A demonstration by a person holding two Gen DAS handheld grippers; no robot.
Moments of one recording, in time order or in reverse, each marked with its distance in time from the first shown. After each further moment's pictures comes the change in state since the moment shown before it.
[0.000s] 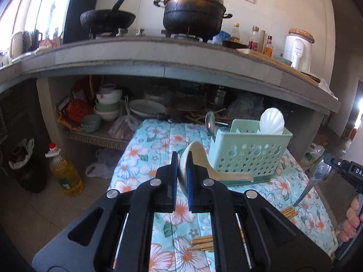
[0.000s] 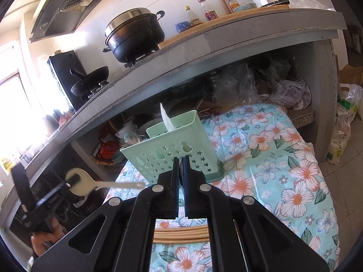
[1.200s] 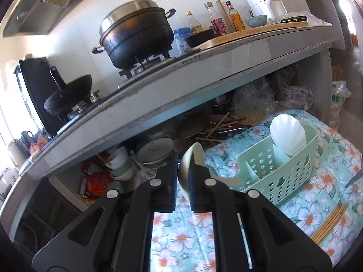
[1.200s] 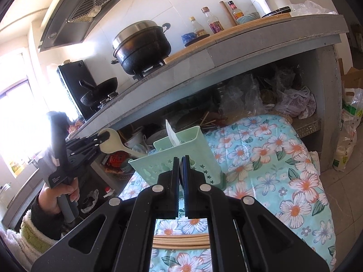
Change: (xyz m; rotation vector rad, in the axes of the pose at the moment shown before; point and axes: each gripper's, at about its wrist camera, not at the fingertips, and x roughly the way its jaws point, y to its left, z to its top) left arm 0.089 -0.100 0.080 0.521 0.011 0.141; right arm -0.015 -0.010 0.012 0.008 -0.056 0.066
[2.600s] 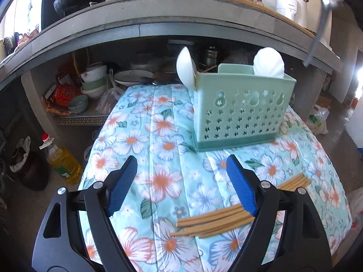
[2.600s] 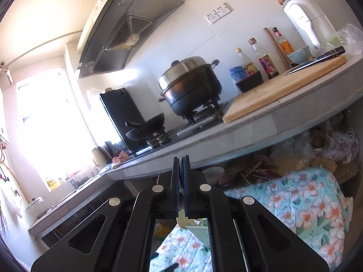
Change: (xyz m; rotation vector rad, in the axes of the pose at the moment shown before) left arm -0.028 -0.008 -0.144 -0.391 0.207 -0.203; right arm 0.004 0.056 0.126 -0.022 -0.133 0.310
